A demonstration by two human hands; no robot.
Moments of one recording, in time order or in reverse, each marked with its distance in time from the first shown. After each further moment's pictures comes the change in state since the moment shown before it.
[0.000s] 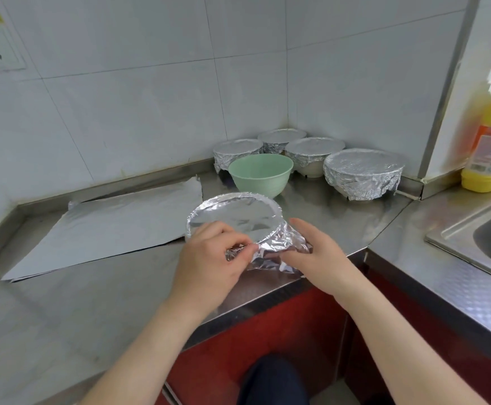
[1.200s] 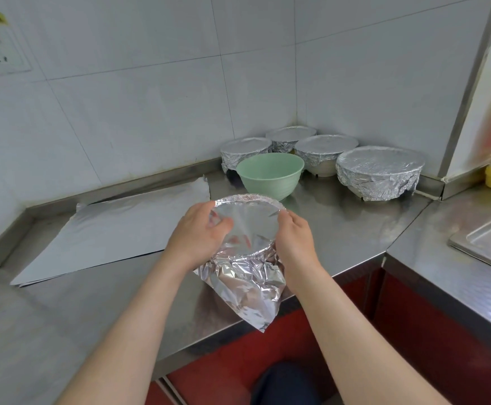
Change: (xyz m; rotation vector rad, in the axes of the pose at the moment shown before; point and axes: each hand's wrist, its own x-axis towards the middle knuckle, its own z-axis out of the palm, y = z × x) left_hand 0.059 -0.050 -0.009 0.031 -0.374 -0.494; right_hand 0.054 -0.019 0.061 0.420 0.299 0.282
